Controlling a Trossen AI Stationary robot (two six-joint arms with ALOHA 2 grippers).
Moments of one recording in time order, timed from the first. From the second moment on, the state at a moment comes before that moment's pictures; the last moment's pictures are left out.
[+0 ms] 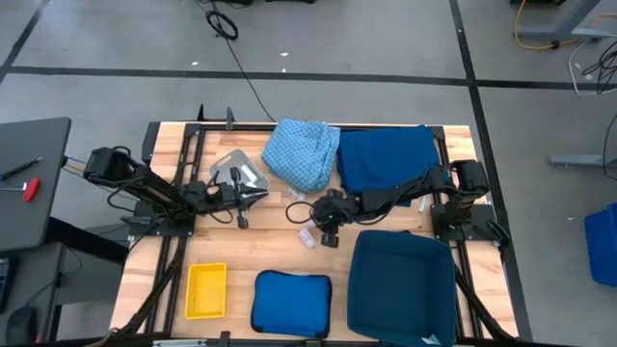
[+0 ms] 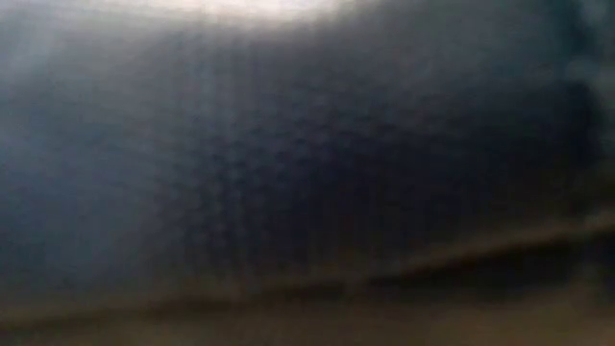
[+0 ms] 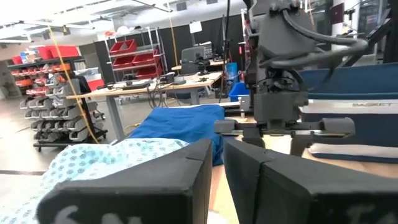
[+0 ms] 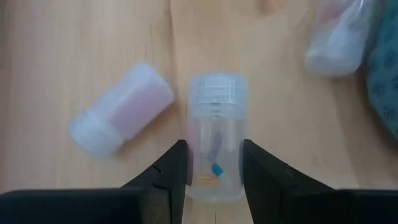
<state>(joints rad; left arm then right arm) -0.05 1.32 0.01 1.45 -0.29 0.19 0.07 1.85 1.06 -0.17 0.08 0.14</state>
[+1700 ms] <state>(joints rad) -0.05 1.37 0.24 1.36 0.00 0.10 0.07 1.80 1.06 0.58 0.13 -0.20</state>
